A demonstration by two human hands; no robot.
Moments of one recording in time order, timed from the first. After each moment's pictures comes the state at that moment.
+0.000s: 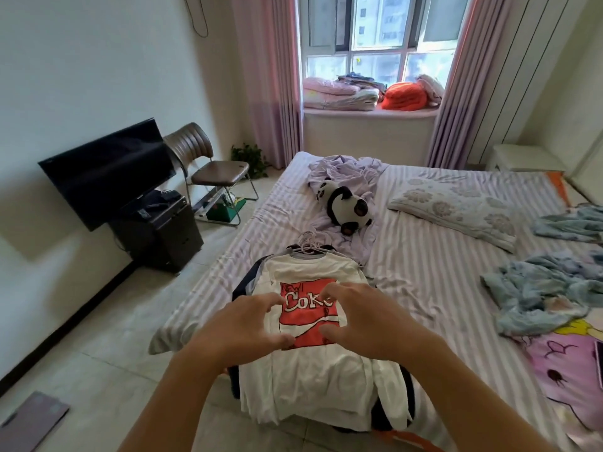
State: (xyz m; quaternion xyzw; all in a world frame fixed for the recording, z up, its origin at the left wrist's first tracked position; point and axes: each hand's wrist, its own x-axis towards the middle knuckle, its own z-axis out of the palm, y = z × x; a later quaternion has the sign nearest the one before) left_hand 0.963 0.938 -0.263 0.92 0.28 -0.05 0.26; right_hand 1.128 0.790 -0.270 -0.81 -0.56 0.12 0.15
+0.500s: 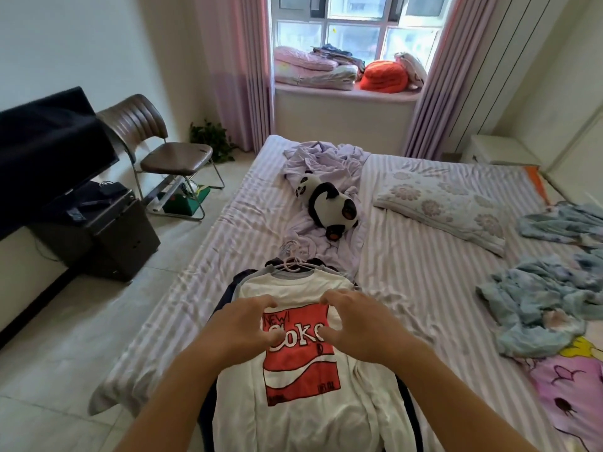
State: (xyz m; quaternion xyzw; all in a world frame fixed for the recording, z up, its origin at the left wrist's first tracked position) left_hand 1.106 1.127 -0.330 0.93 0.26 -0.07 0.26; right_hand 1.258 0.963 -0.336 -0.85 -0.49 0.16 0.11
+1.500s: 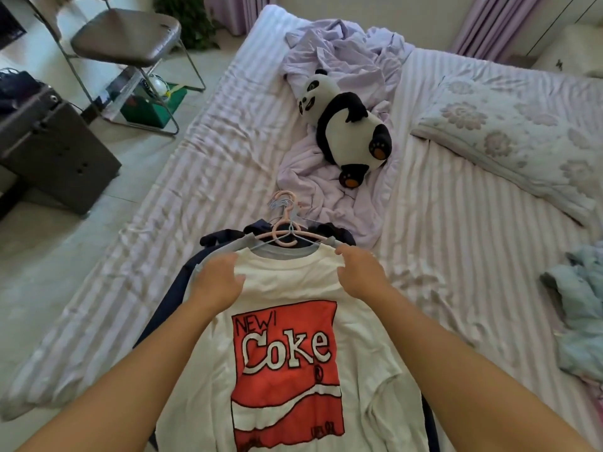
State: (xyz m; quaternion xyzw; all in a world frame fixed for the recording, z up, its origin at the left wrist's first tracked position) left_hand 1.315 1.325 -0.629 0.85 0.44 -0.10 0.26; right_hand 1.514 1.140 -0.630 -0.90 -0.34 0.25 0.09
